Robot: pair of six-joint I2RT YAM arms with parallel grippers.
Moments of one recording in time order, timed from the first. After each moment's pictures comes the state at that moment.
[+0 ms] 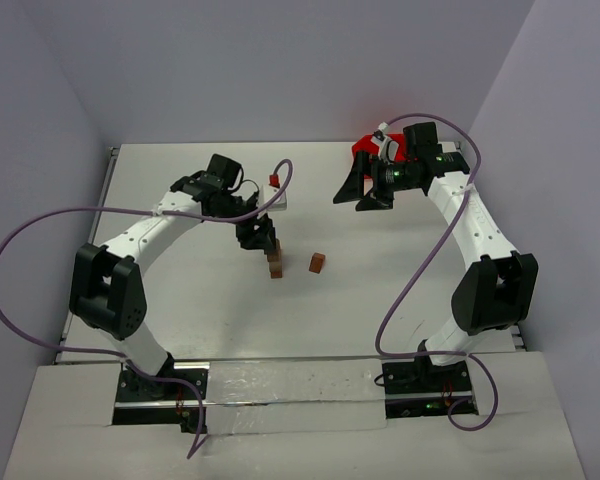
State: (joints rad) left arm -0.46 1.67 1.37 -0.74 0.74 0.81; right arm 0.14 1.60 1.51 -0.85 -0.79 0.27
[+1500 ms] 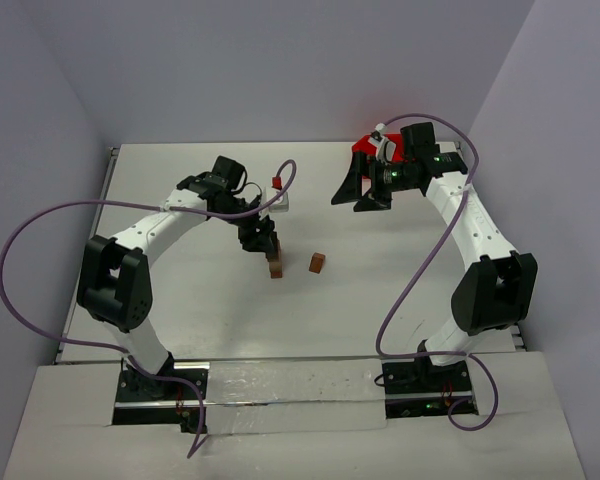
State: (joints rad) left arm -0.46 1.73 1.38 -0.75 0.76 0.81; right arm 0.15 1.60 1.51 -0.85 -0.79 0.27
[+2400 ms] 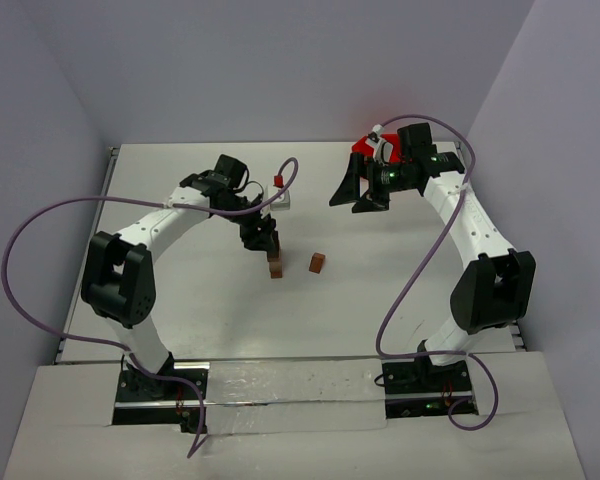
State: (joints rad) left arm -0.46 1.76 1.41 -0.76 0.77 0.81; right arm 0.16 1.61 1.51 -0.85 -0.79 0.27
